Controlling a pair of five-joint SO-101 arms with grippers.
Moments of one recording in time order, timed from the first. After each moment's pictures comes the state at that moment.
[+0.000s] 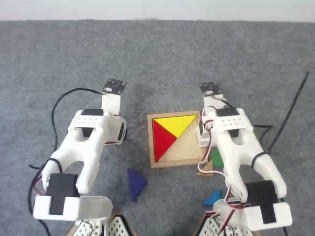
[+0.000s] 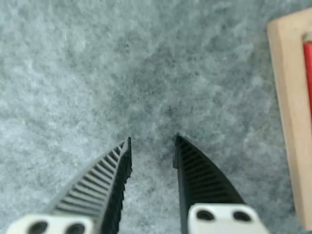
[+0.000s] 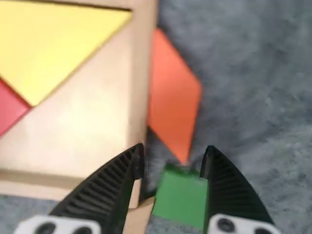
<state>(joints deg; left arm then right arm) -4.4 -2.7 45.7 52.0 -5.3 -12.3 -6.8 41.1 57.8 3.6</state>
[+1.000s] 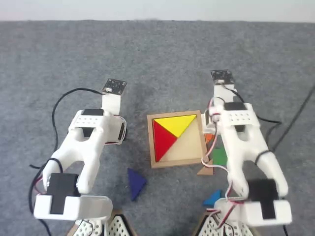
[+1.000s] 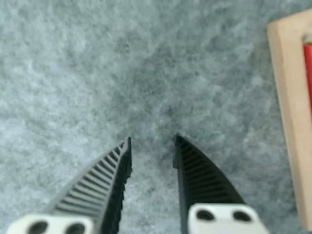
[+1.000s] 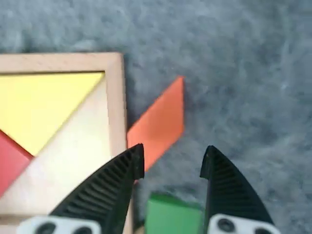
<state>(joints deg) -4.4 -2.7 45.7 52.0 -5.3 -8.8 -5.2 35.4 54.5 -1.2</state>
